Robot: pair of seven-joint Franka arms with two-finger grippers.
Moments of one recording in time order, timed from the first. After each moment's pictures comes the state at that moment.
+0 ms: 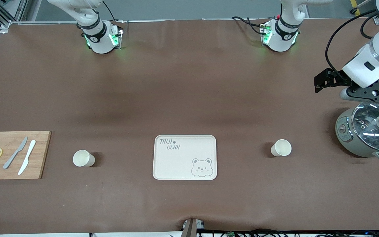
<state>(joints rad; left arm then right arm) -0.09 0.08 -0.08 -1.49 0.02 1.52 -0.01 -0.11 0.07 -0.07 -1.48 -0.04 1.61 -0.14</state>
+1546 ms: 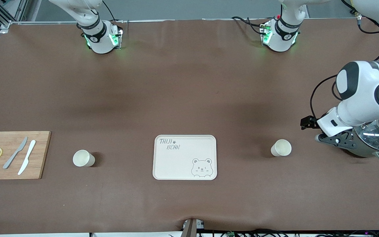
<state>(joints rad) 0.03 0.28 -0.08 -1.85 0.03 2.12 0.22 -0.20 0.07 -0.08 -1.41 -0.04 1.50 -0.14</state>
